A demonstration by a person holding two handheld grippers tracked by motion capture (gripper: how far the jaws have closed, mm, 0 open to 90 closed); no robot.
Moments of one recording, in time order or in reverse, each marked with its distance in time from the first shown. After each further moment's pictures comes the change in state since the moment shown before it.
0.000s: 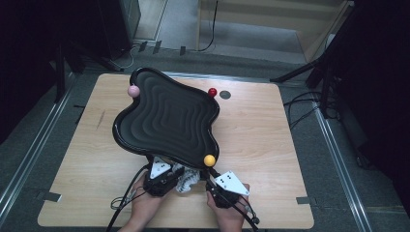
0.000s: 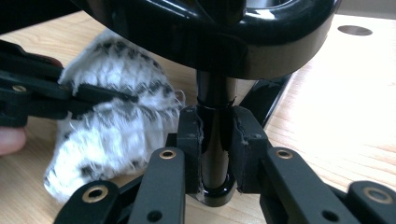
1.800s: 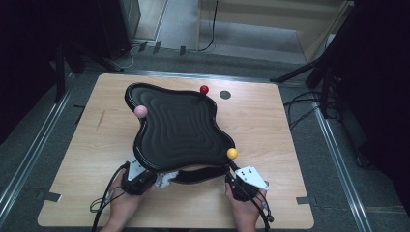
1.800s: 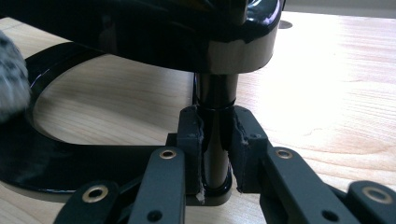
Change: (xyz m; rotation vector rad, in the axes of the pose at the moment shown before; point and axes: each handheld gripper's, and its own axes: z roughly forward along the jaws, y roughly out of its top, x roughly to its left) left arm 0.033 -0.012 -0.028 -0.045 0.094 0.068; right arm -0.051 -0.001 -0.010 -0.007 -0.137 0.055
